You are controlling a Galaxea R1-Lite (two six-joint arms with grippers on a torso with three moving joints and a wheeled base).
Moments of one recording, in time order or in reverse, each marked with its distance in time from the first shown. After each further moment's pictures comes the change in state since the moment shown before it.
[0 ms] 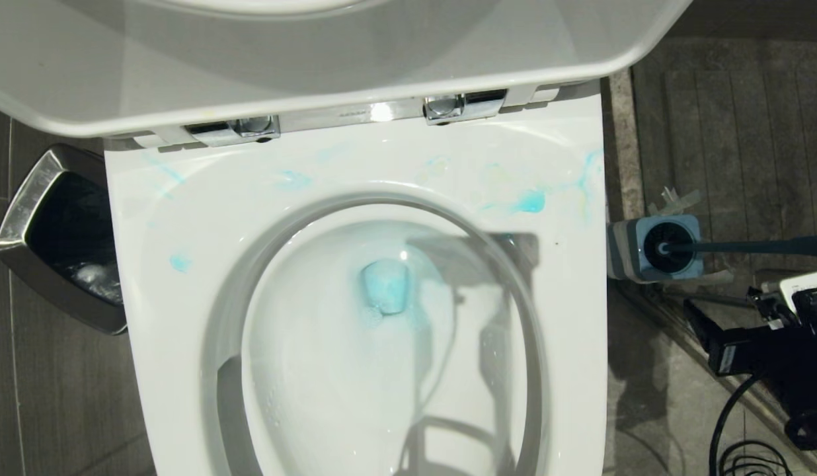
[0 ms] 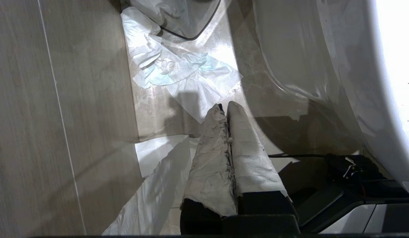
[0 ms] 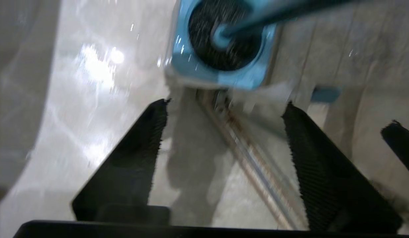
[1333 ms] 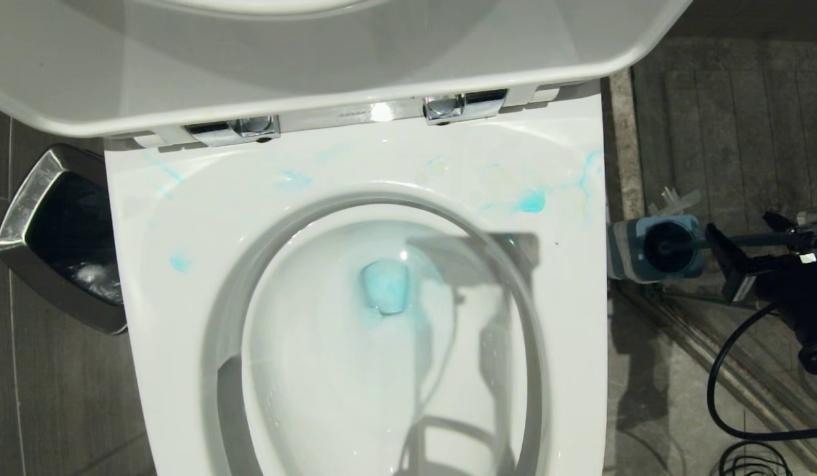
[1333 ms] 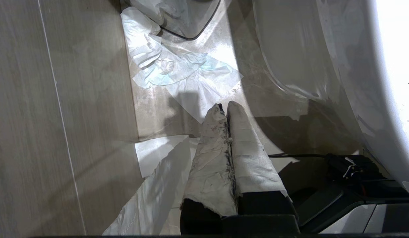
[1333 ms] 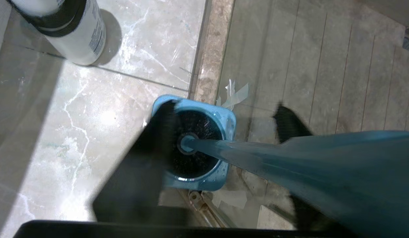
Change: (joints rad) left arm 0.000 0.000 0.000 0.000 0.000 0.000; right arm -0.077 -0.037 -0.220 -0.005 0.138 -0.049
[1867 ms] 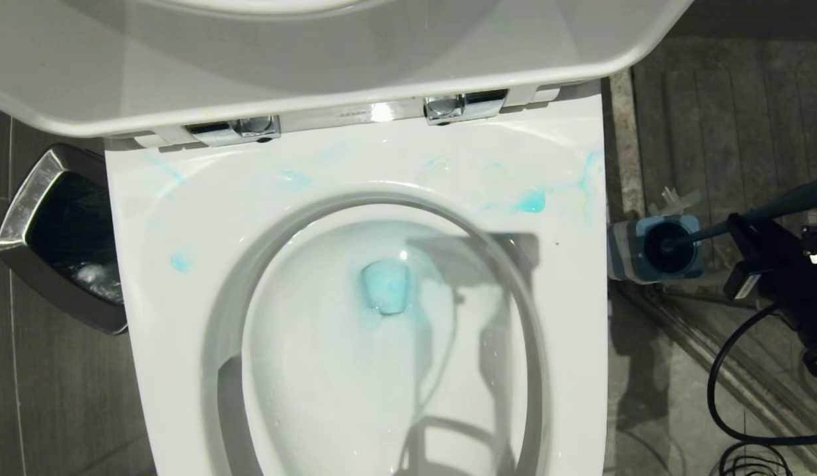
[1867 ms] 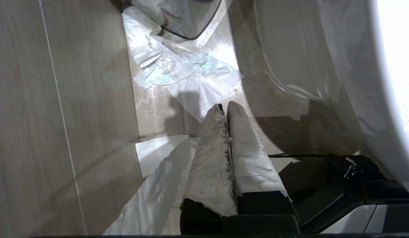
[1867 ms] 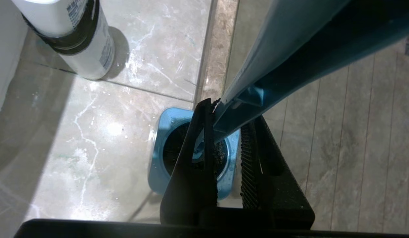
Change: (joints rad) left arm 0.000 0.000 0.000 0.000 0.000 0.000; right arm 0.000 -0.019 0.023 -0.003 0.002 0.021
